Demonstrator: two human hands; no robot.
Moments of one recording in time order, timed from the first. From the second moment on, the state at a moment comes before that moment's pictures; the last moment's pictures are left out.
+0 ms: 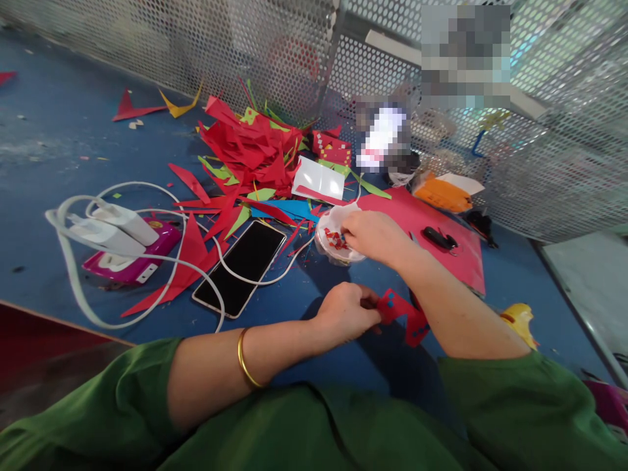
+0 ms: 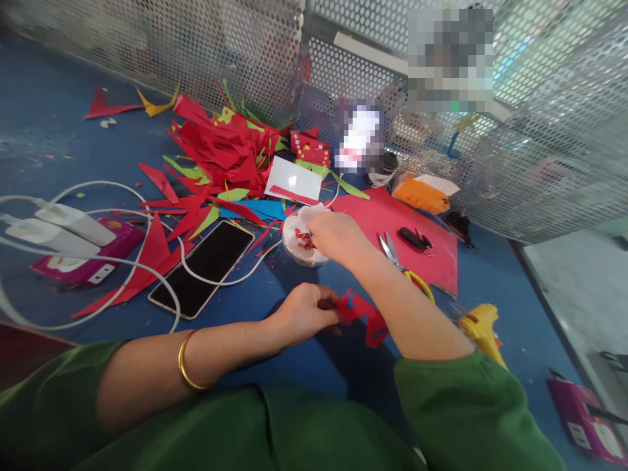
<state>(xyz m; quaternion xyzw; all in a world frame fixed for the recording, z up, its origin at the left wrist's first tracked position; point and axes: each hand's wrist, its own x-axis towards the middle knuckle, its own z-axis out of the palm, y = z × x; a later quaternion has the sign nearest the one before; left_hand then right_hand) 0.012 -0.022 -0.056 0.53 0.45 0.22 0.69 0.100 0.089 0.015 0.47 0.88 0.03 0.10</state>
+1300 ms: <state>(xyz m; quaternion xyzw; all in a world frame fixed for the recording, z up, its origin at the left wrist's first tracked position) 0.010 -0.002 -0.013 0.46 0.48 0.32 0.68 0.214 -0.030 -0.003 0.61 0.62 -0.35 -0.35</state>
